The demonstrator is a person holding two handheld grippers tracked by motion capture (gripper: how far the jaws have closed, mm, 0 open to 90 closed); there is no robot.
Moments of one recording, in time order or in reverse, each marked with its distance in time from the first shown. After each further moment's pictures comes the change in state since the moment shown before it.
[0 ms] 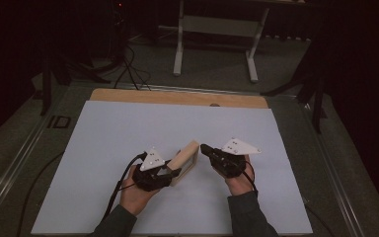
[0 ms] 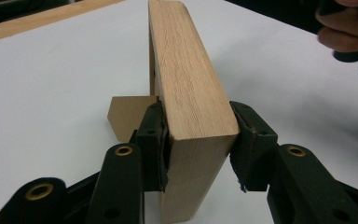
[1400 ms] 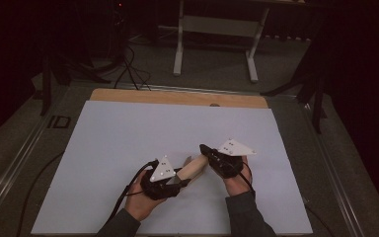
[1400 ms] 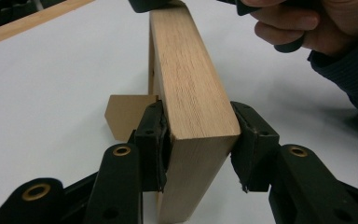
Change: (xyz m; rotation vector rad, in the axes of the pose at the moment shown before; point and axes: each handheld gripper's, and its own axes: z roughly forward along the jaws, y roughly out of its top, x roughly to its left) left arm -0.024 0.003 0.005 0.024 -0.066 0.113; right arm 0.002 -0.006 0.009 0.019 -0.049 -0.022
